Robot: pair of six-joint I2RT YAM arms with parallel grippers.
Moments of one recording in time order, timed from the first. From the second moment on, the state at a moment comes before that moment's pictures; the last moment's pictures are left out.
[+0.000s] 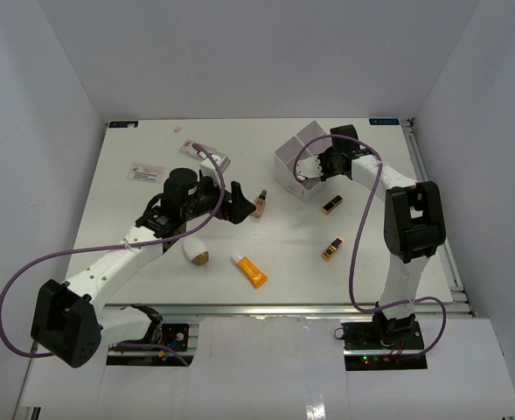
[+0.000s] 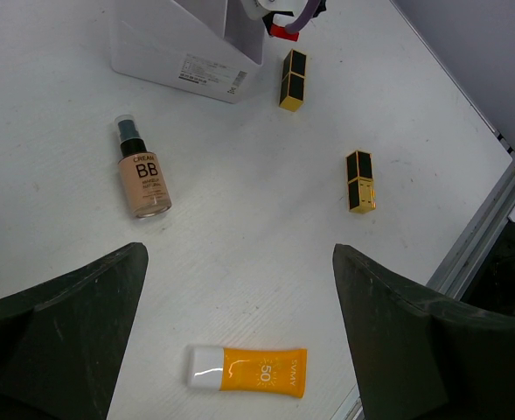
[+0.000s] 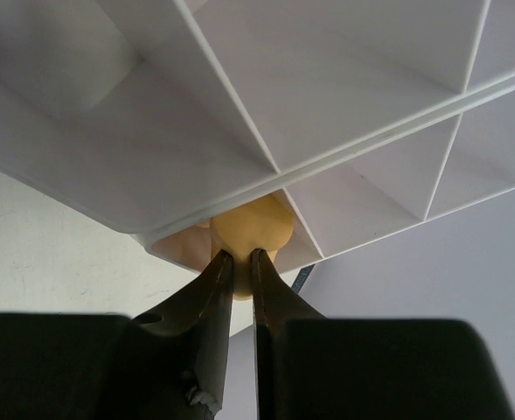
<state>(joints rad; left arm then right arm) -0.52 1.19 0.85 -0.01 0.36 -0.25 0.27 1.94 1.43 -0.36 -0.08 -1.68</state>
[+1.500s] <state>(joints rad) -0.52 1.19 0.85 -0.01 0.35 -0.25 0.16 1.86 1.51 -0.41 -0.33 -1.27</state>
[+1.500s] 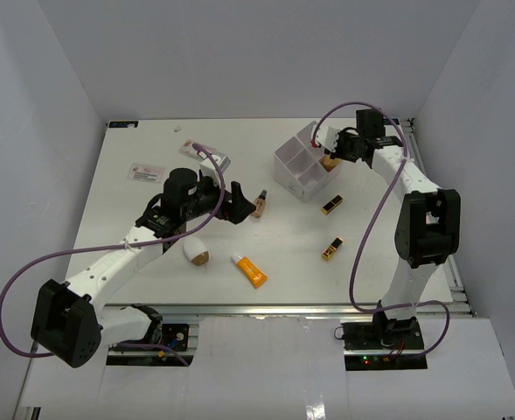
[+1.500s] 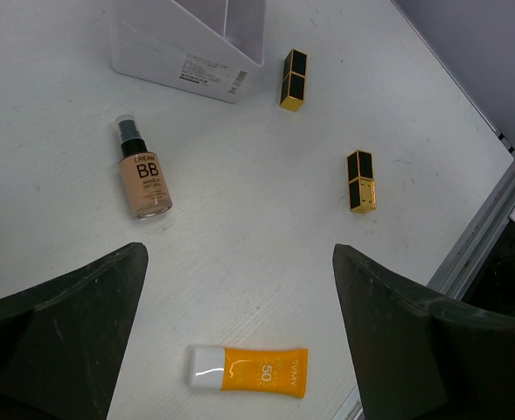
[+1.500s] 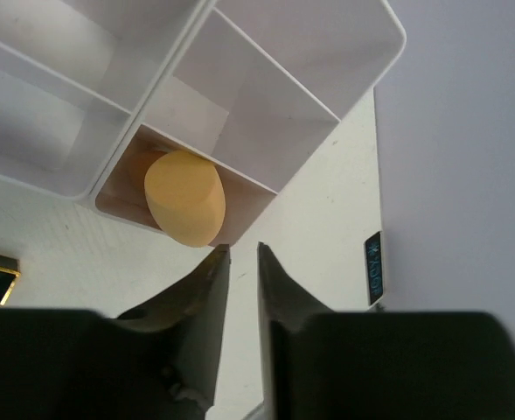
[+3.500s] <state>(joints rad) -0.52 1.19 0.85 -0.01 0.35 -0.25 0.14 1.19 0.91 -0.70 -0.84 -1.39</state>
